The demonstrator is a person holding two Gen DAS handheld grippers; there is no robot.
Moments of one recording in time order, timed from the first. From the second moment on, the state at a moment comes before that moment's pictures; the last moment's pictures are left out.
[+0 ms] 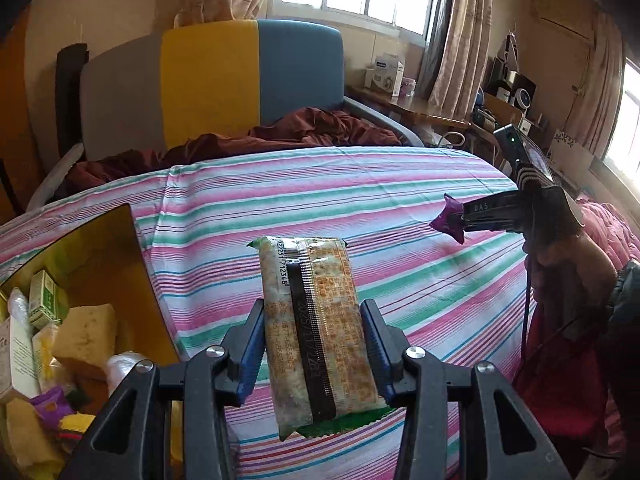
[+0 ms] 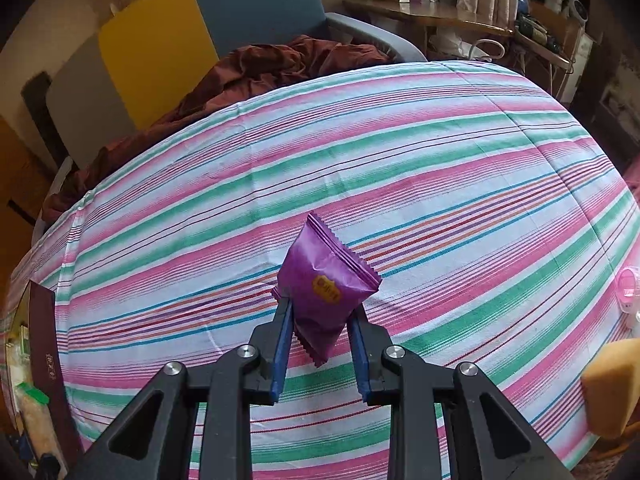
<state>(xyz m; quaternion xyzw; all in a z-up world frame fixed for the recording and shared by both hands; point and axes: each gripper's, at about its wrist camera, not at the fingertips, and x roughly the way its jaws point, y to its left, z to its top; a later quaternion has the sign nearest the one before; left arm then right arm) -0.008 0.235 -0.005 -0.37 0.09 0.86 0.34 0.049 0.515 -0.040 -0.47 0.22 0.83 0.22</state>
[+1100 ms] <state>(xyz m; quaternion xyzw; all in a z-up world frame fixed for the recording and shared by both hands) -0.127 0.061 -0.001 -0.42 -0.04 0.89 0.18 0.037 0.493 -0.035 -0.47 0.17 0.85 0.19</state>
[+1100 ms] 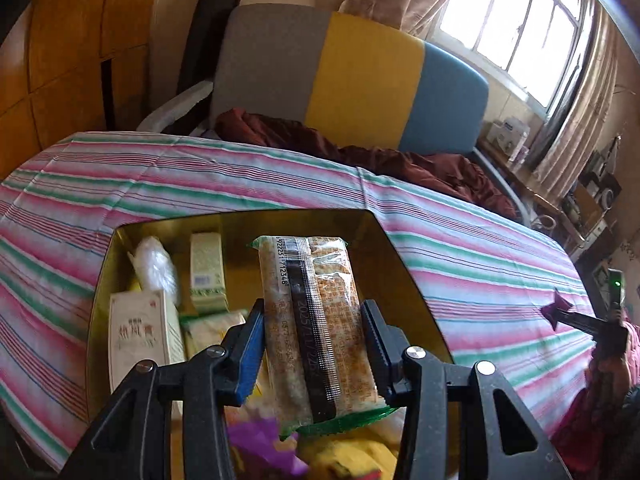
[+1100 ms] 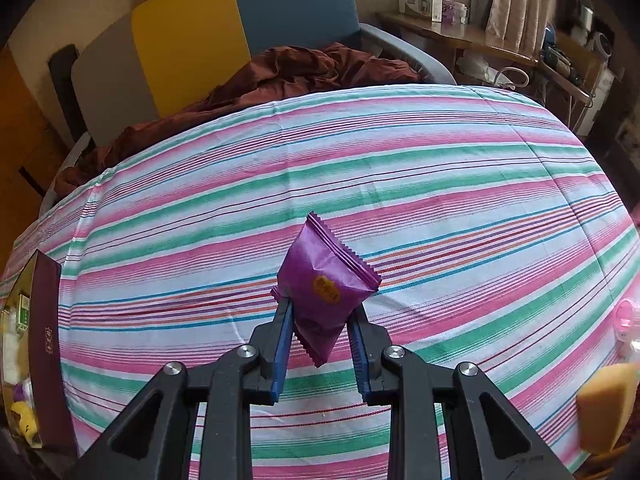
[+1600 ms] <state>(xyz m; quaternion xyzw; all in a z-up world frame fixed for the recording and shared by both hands) -0.170 0.079 -0.052 -0.49 0.00 0.87 0.12 0.034 0.489 -0.035 -0.47 0.17 0.85 0.18</state>
